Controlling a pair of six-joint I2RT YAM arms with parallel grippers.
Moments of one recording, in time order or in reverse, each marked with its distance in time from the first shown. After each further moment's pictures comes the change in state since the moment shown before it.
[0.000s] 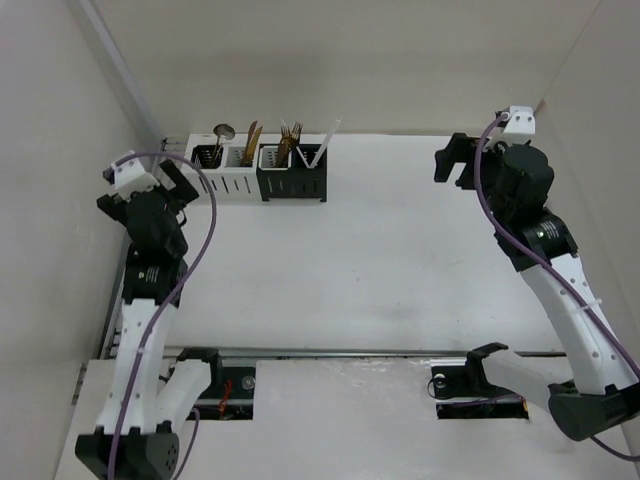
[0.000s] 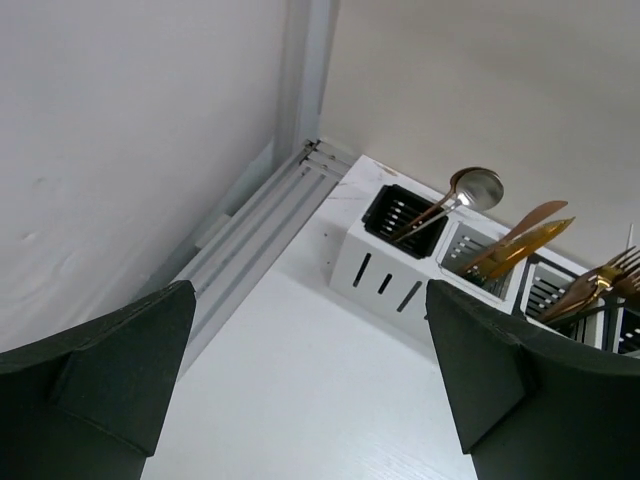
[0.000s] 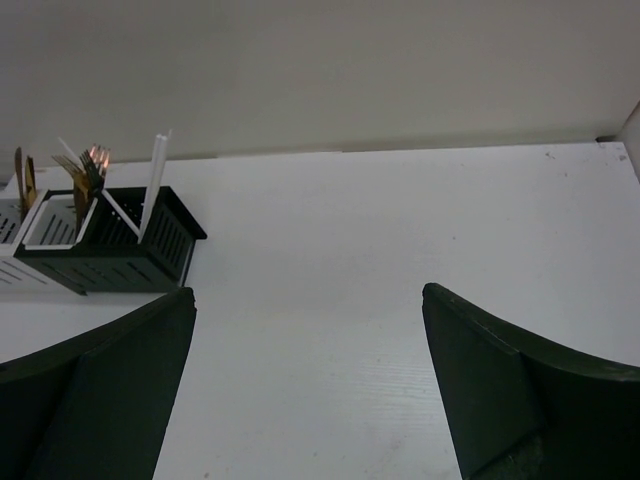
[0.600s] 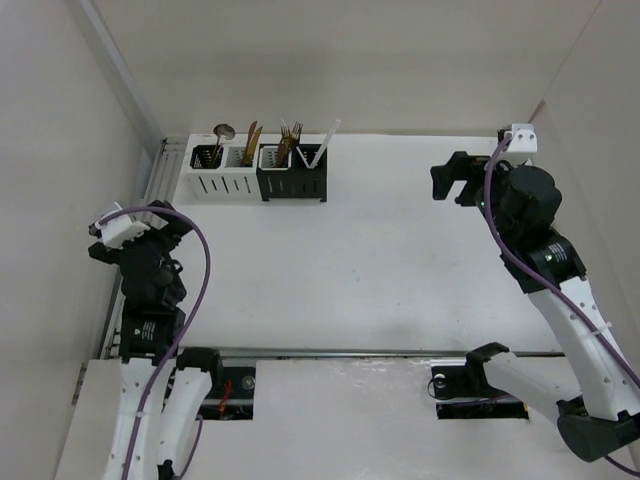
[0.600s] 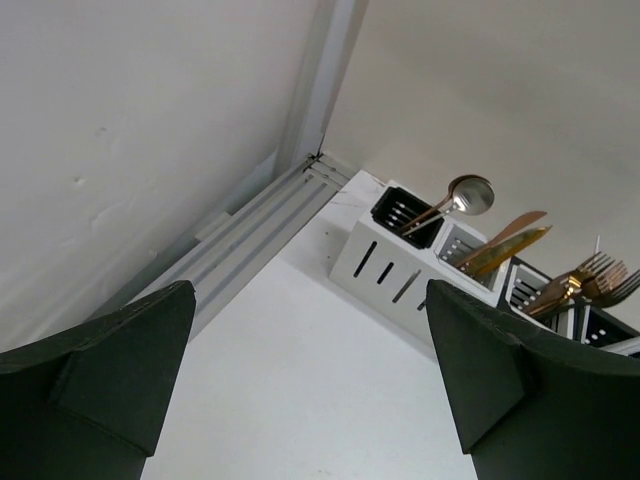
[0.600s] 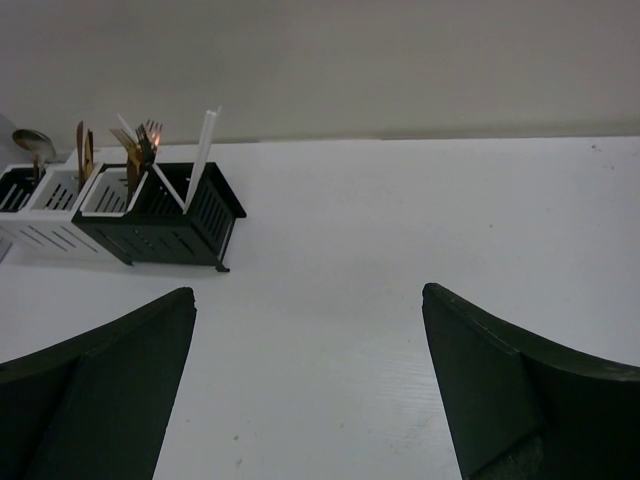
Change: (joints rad) left arm -0.045 -0.390 -0.202 -0.080 -0.083 -0.064; right arm 0.052 -0.130 -0.083 -0.015 -0.032 0.036
